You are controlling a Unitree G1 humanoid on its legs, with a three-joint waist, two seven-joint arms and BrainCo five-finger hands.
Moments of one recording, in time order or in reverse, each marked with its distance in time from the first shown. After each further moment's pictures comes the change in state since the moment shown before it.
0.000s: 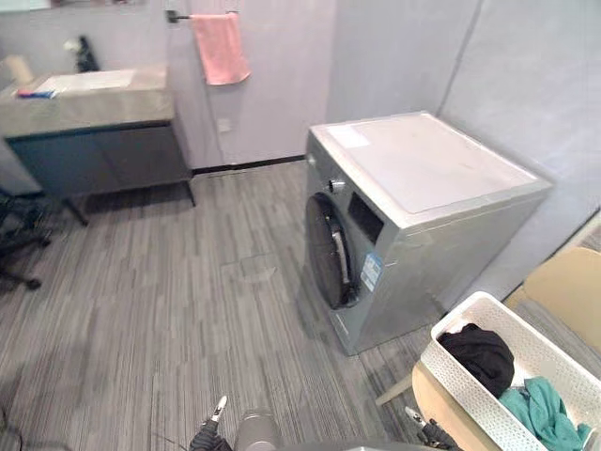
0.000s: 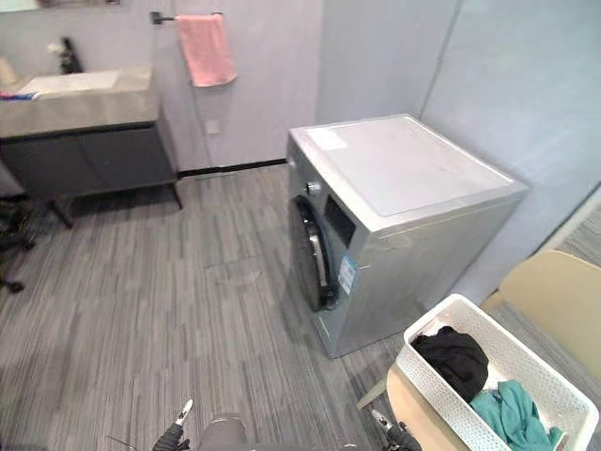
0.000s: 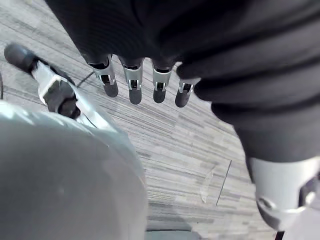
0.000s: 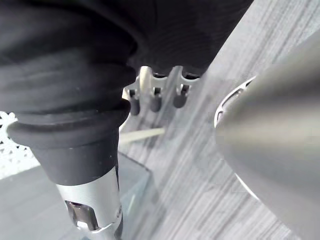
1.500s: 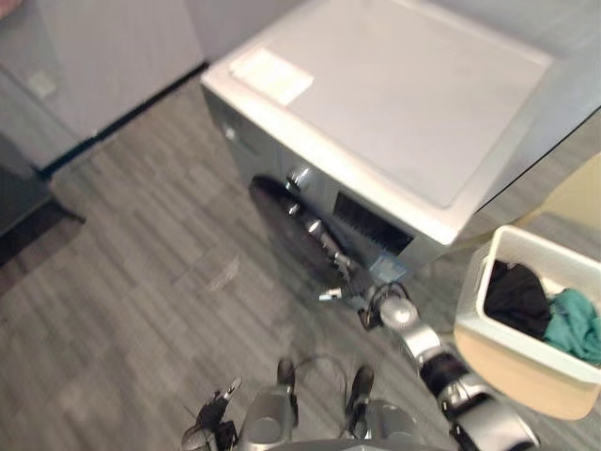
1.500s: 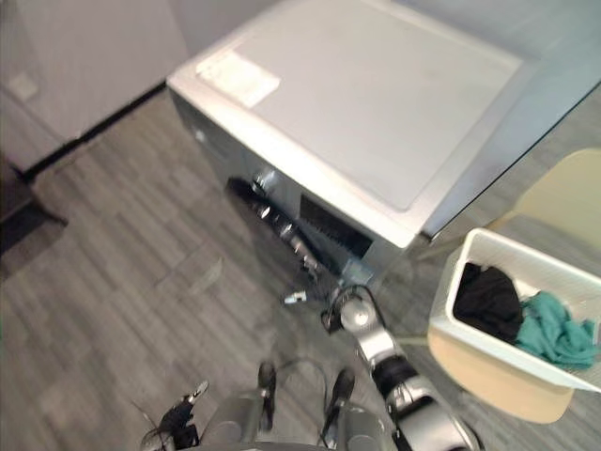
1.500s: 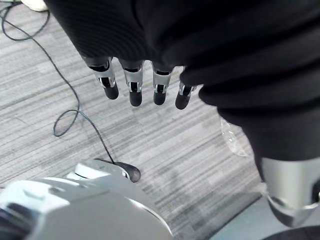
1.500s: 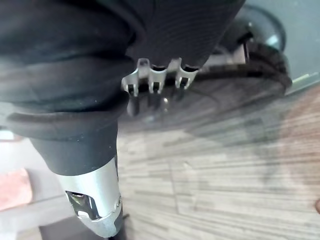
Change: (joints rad) left arm -0.092 0.057 -0.192 0.016 0.097 -0.037 0.029; right arm -0.522 -0.152 0.882 -0.381 -0.204 -0.082 0.043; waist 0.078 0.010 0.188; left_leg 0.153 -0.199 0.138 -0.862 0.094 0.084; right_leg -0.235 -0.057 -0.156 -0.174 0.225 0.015
